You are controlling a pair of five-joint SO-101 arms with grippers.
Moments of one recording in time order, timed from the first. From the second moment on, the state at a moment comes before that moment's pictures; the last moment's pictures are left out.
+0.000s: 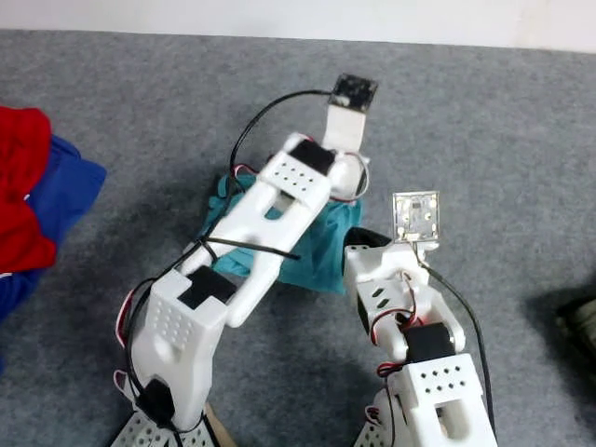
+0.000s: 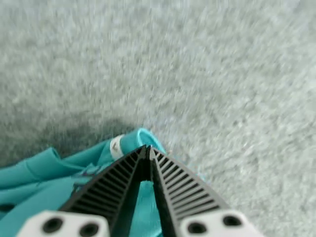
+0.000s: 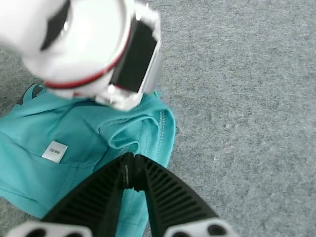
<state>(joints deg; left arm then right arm) 27.4 31.0 -21.8 58.7 14.0 -15.6 -68.8 77.4 31.3 -5.1</state>
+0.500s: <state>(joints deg) 26.8 26.9 -33.6 83.0 14.2 -15.6 -68.8 77.4 31.3 -5.1</state>
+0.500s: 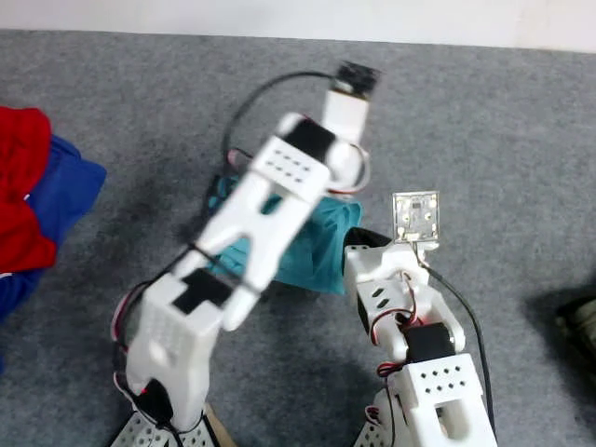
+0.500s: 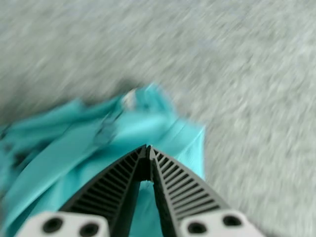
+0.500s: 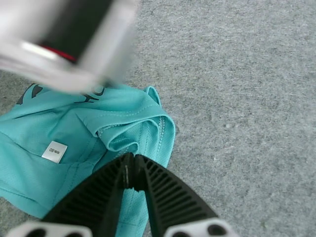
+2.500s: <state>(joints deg) 3.1 -3.5 33.6 39.4 9.9 -32.3 -26.5 52.7 41.1 -8.1</state>
